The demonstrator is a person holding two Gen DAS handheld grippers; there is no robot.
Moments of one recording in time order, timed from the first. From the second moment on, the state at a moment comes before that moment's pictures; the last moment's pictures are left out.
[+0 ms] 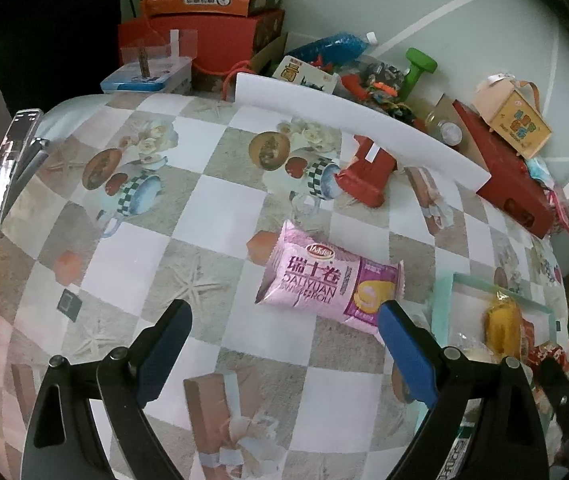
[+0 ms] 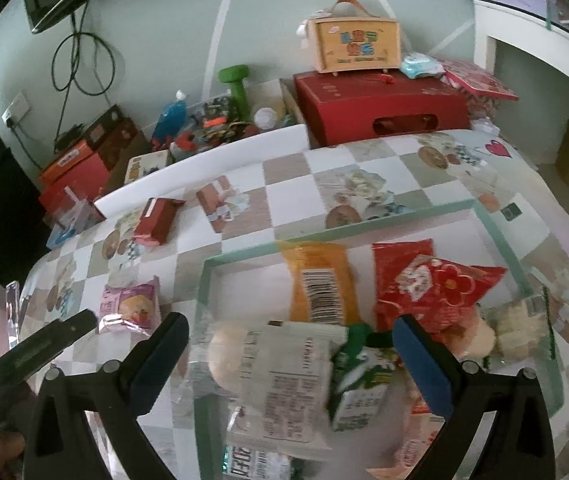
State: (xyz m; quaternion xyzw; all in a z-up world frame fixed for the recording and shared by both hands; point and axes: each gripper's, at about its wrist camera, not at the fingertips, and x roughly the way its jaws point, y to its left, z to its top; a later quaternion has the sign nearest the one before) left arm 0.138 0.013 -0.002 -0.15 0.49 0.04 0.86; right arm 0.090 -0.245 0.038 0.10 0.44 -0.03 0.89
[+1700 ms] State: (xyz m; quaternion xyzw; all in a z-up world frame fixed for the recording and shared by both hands) left arm 0.164 0.060 -0.037 -0.16 0.51 0.02 0.84; right arm 0.147 -0.167 0.049 0.06 0.41 0.03 0.91
